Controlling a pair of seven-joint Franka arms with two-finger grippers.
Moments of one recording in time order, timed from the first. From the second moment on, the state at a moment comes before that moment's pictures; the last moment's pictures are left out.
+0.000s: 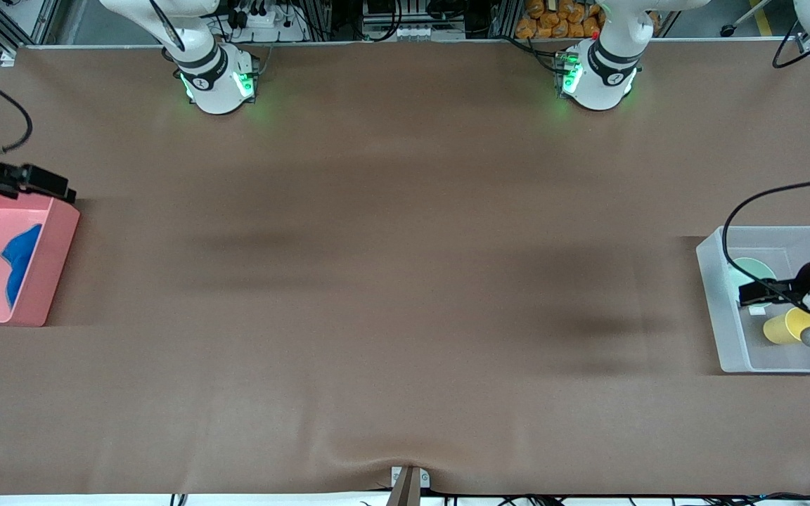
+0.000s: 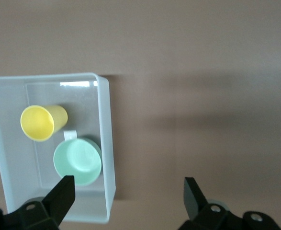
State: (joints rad) left arm -0.06 0.41 0.16 -1.35 0.02 1.74 0.13; right arm -0.03 0.03 -0.03 -1.54 0.03 1.45 0.04
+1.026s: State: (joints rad) left arm -0.14 -0.05 0.17 -1.74 0.02 1.72 0.11; right arm -0.03 -0.05 -0.04 -1.56 0.03 1.41 0.05
